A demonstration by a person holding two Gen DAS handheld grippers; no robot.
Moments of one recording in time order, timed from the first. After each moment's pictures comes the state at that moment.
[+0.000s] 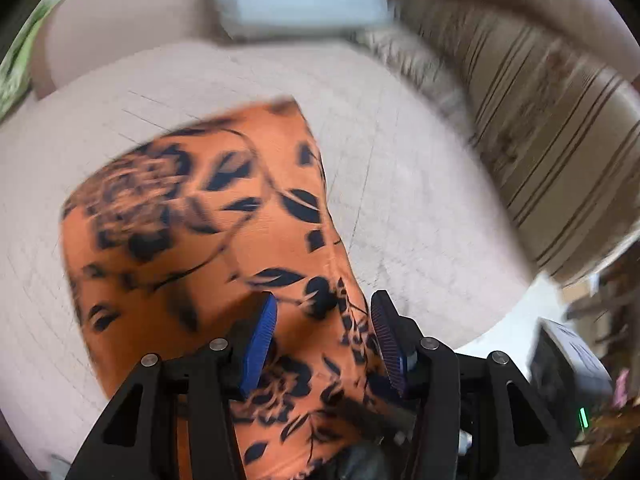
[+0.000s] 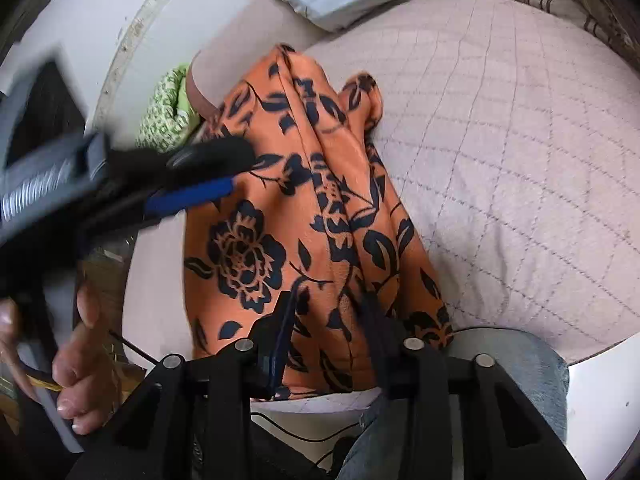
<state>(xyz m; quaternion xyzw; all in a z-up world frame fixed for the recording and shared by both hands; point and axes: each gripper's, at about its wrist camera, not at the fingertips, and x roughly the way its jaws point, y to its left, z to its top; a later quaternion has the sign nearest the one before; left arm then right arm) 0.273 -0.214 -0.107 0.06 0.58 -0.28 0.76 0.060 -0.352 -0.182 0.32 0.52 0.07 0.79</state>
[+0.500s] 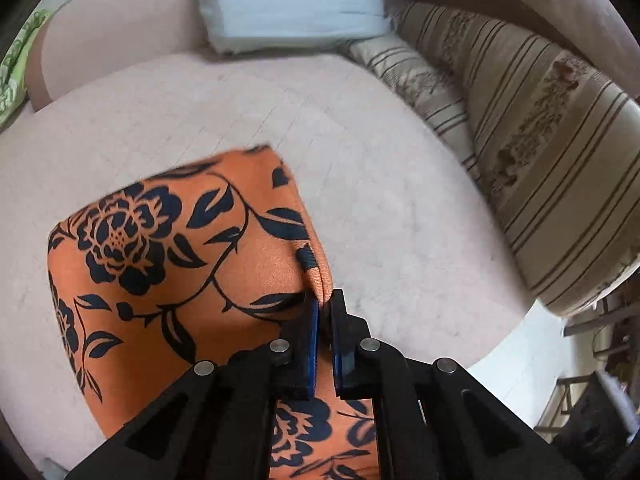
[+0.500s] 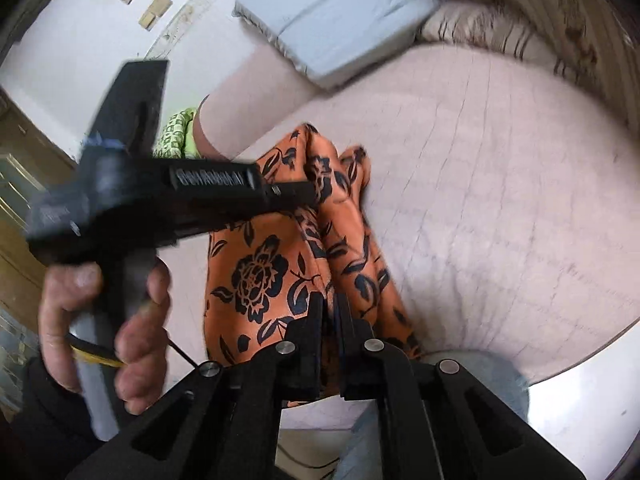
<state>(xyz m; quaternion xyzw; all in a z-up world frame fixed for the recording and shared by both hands) 0.291 -0.248 -0.099 0.02 0.56 -0.28 0.78 0.023 -0.380 -0.137 0.31 0.45 0.03 0.84</state>
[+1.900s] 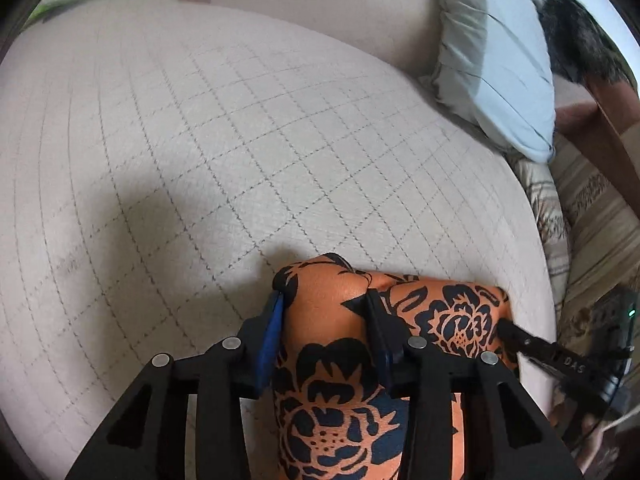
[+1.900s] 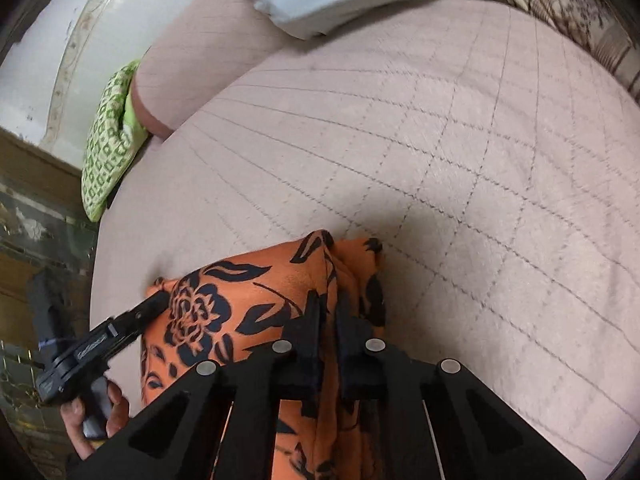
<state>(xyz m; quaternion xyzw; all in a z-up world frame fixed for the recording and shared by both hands) 0.407 -0.075 -0.209 -0.18 0.56 -0.12 0.80 0.248 -0.389 -0.218 0.29 0.57 0.03 0.77</state>
